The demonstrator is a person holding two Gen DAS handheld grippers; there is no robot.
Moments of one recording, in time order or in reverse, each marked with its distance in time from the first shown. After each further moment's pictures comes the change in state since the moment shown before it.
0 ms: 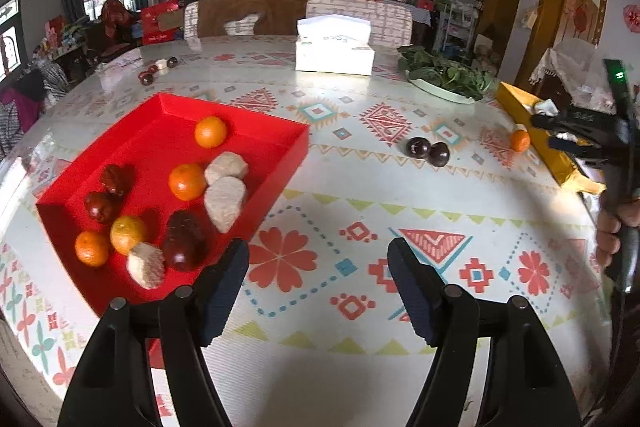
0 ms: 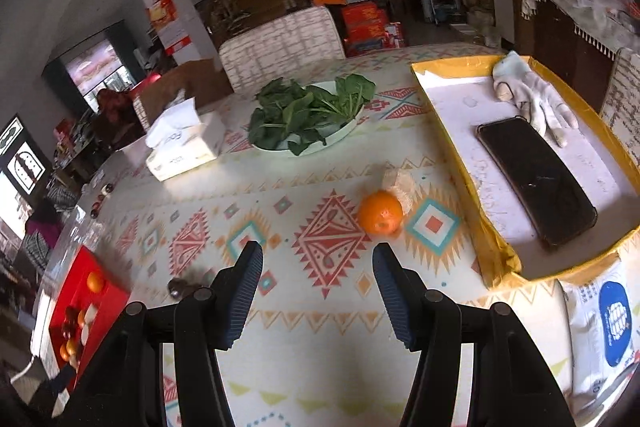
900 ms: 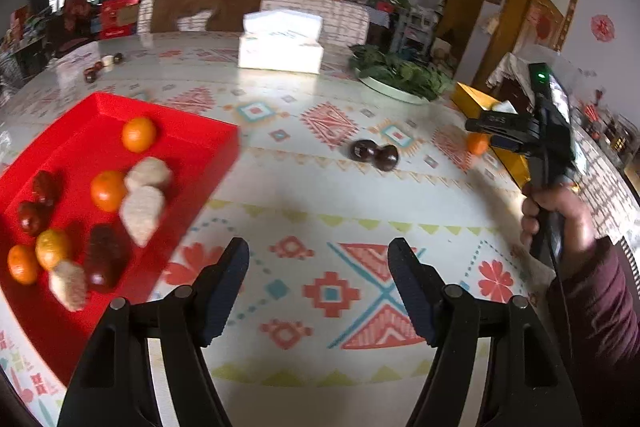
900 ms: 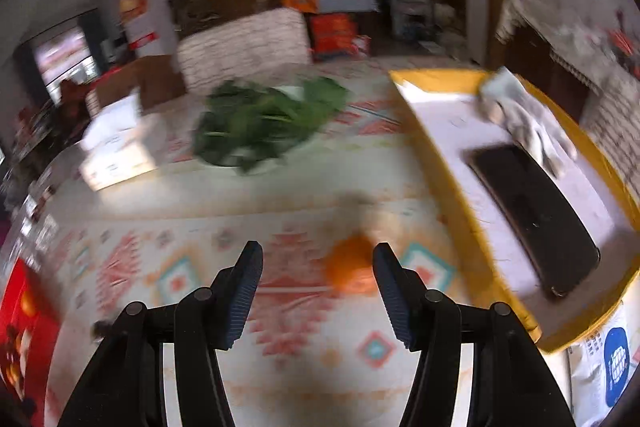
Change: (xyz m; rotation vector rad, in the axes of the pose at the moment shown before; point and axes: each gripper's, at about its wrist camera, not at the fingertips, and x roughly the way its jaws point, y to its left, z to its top) left arm 0.027 -0.025 0.006 0.018 0.006 -0.184; right arm 0.052 -0.016 0.018 -0.029 -0.039 -0.201
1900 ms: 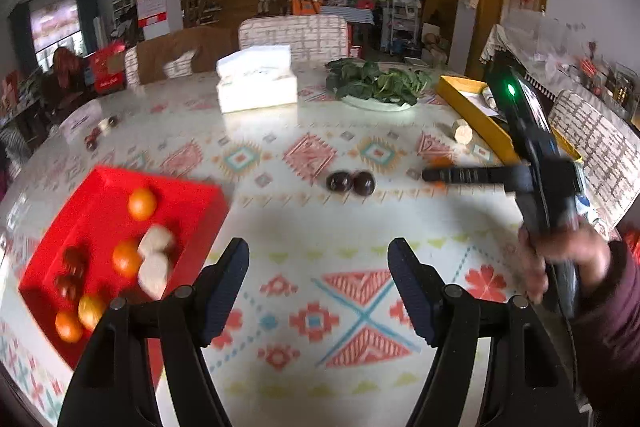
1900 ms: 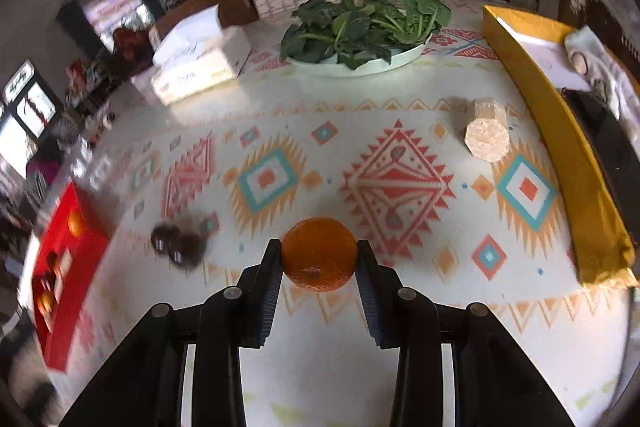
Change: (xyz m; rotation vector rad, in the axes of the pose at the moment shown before) left arm -0.018 -0.045 0.032 0.186 -0.032 0.080; right arm -0.002 0.047 -0.046 -0.145 0.214 0.242
